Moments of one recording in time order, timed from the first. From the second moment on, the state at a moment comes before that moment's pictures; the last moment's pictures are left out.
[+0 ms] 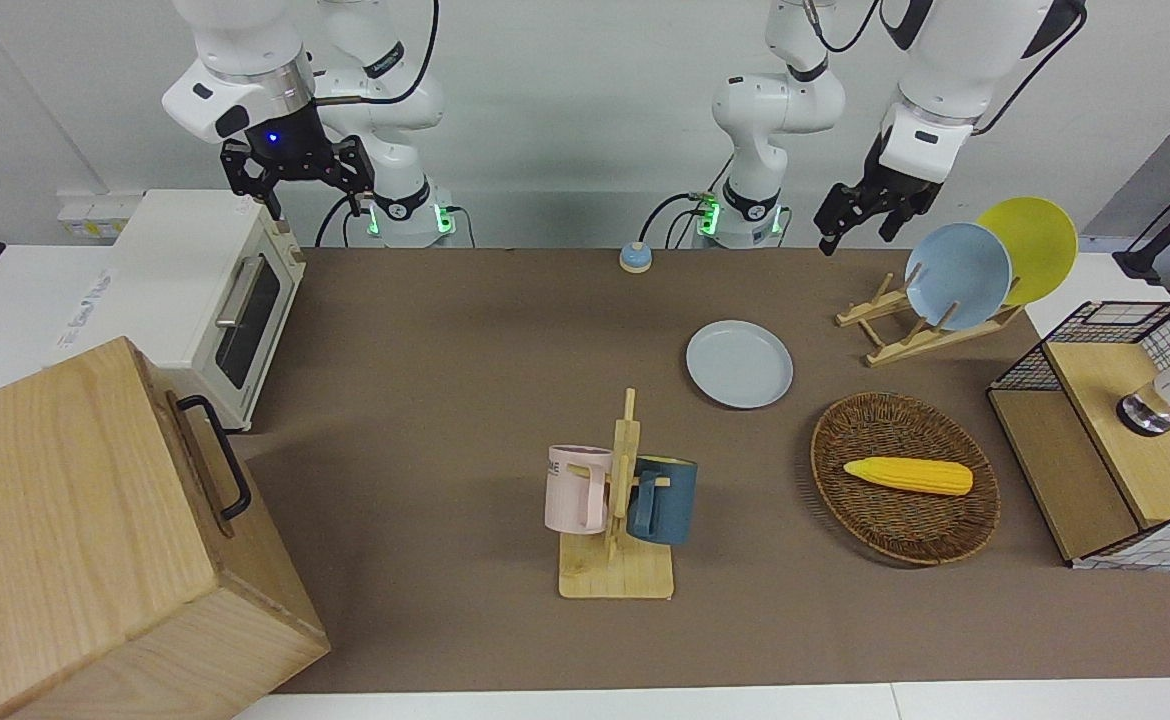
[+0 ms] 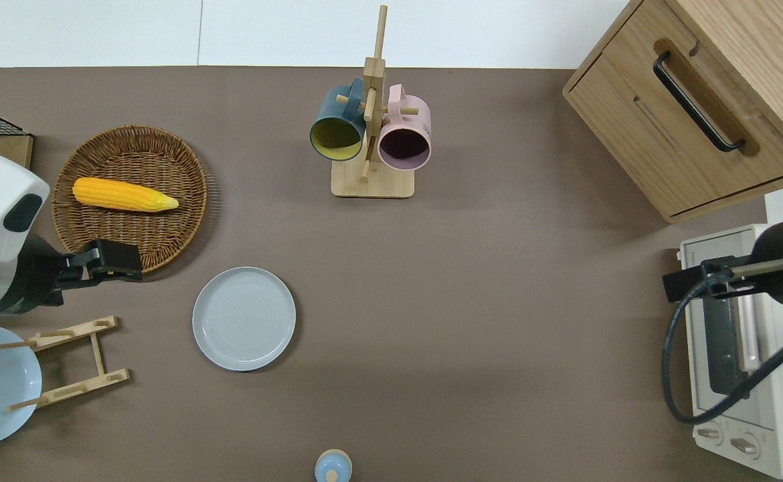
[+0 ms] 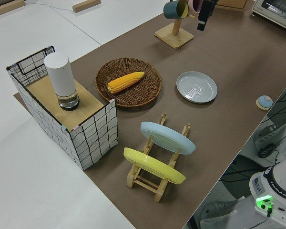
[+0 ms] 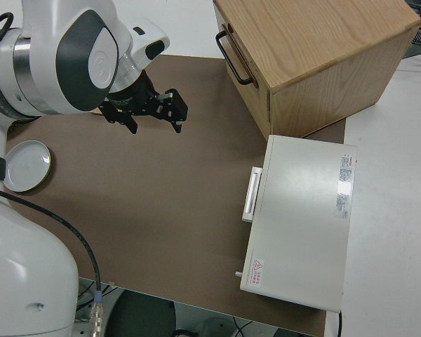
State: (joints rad) left arm -0.04 -0.12 -0.08 -1.71 -0.04 1.58 -0.37; right arm -0.06 -0.06 0.16 -1.54 -0.04 1.39 0.01
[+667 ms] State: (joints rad) left arm -0.04 -0.12 -0.08 -1.70 -0.04 1.58 -0.37; right arm -0.06 -0.06 0.16 -1.54 -0.04 1.39 0.01
